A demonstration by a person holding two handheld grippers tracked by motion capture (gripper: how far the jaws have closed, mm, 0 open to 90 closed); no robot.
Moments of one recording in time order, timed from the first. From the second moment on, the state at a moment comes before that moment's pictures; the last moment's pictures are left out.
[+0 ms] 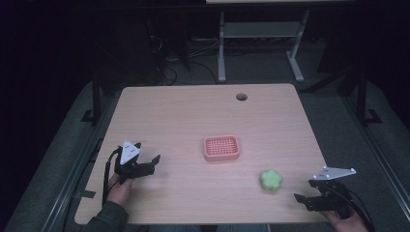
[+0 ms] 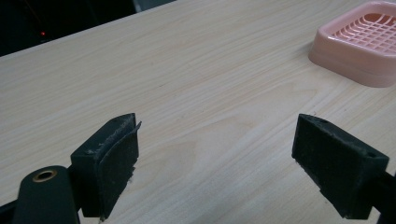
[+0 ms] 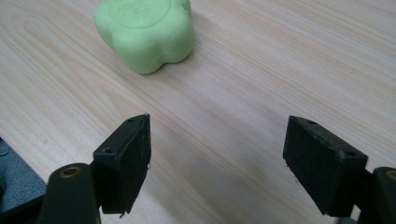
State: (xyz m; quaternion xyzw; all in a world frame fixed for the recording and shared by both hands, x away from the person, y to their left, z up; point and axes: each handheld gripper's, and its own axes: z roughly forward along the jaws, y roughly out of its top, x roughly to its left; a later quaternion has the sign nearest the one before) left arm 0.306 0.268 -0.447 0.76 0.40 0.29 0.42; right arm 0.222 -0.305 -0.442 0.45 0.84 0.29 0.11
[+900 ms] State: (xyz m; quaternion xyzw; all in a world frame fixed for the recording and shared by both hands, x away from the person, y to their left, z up) left arm 0.304 0.268 -0.447 0.77 0.39 0.29 0.41; right arm 0.236 -0.276 -0.424 0.41 0.86 0.28 0.11
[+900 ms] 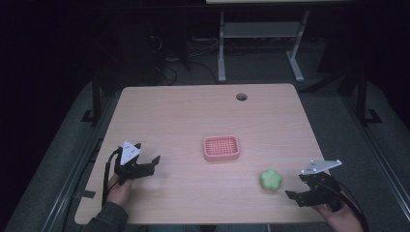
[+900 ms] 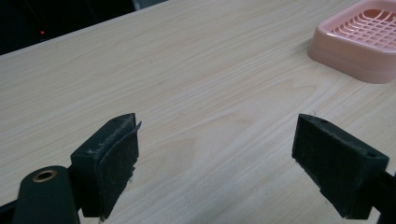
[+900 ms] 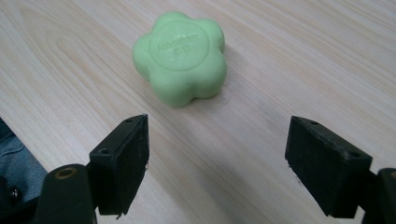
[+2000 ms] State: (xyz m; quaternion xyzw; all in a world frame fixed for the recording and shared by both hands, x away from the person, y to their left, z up) left arm 0.303 0.270 -0.445 0.76 0.39 0.29 0.42; right arm 0.263 -0.238 -0.414 0.37 0.89 0.24 0.09
